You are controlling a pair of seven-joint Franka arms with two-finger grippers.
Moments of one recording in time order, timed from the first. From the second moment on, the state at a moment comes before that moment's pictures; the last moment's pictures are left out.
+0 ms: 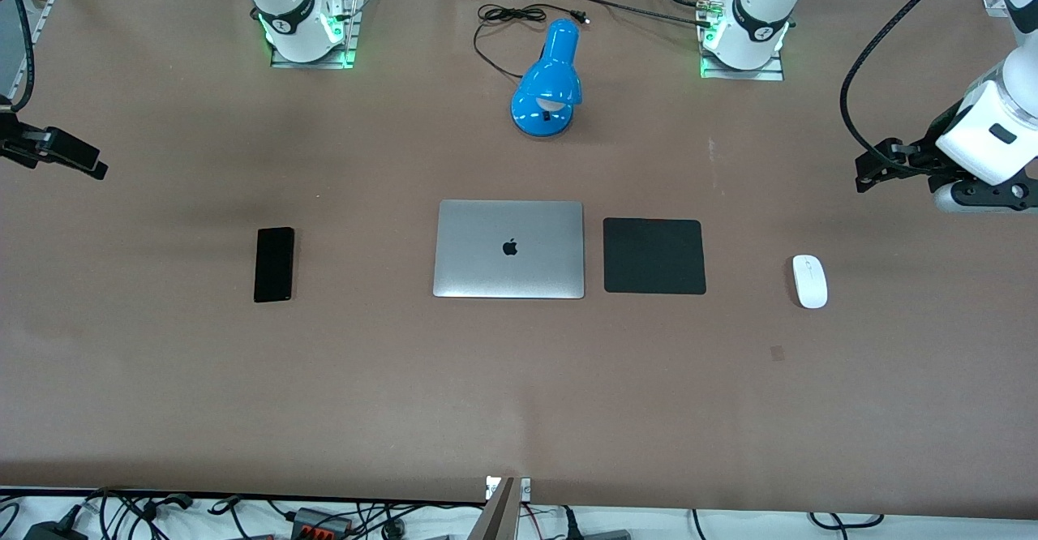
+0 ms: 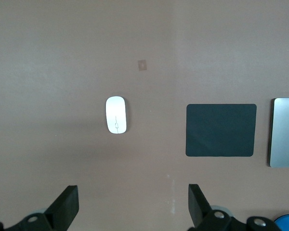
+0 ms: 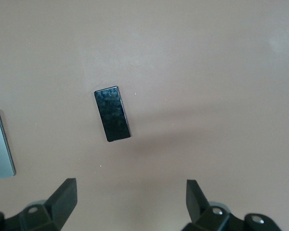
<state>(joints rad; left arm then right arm) -0.06 0.07 0.00 -1.58 0.03 1.62 -0.05 -0.06 0.03 -0.04 -1.62 -0.03 1.63 0.06</state>
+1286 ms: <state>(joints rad) 0.03 0.30 0.03 -1.57 0.03 1.64 -0.02 0.09 0.53 -0.02 -1.65 -0.03 1.93 0.04</state>
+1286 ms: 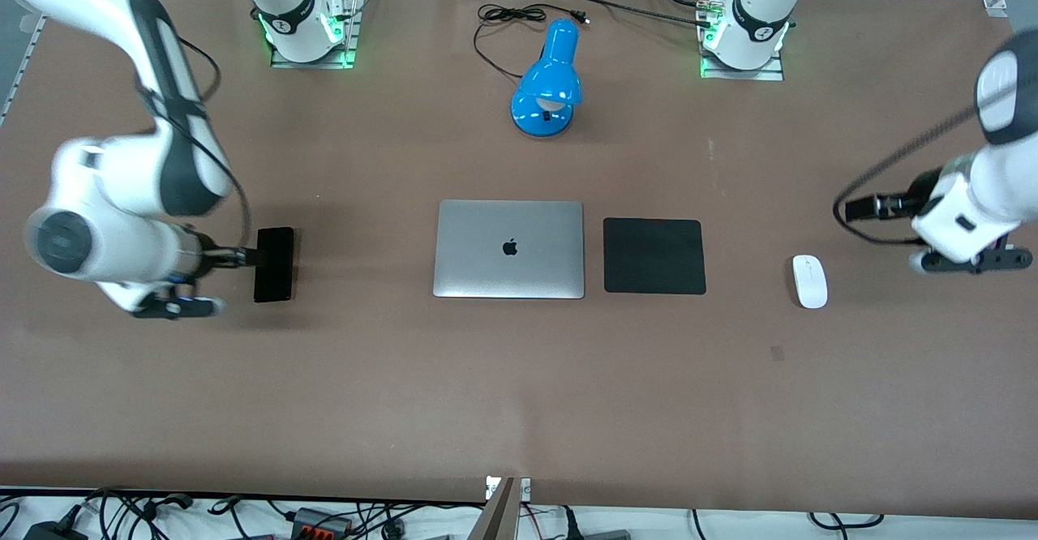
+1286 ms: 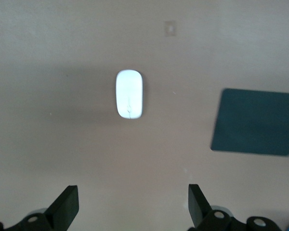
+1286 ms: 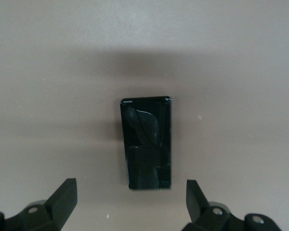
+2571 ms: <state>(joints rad) 0.10 0.53 0.03 -2.13 0.03 2.81 0.14 0.06 0.55 -0.03 -1.94 -0.03 2.29 0.04</state>
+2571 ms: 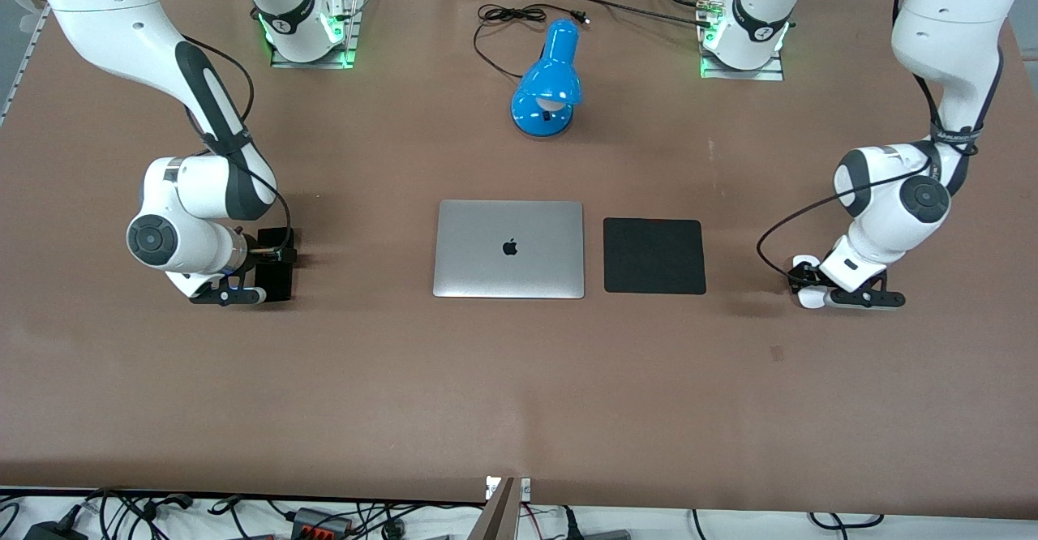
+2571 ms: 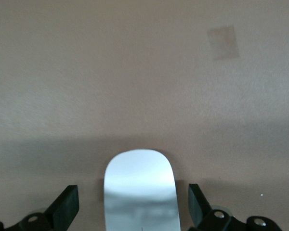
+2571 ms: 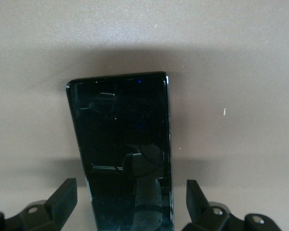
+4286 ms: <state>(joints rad) -0.02 0.39 -0.27 -1.76 0.03 2.04 -0.18 0.38 0.65 0.00 -1.79 0.02 2.33 0.39</state>
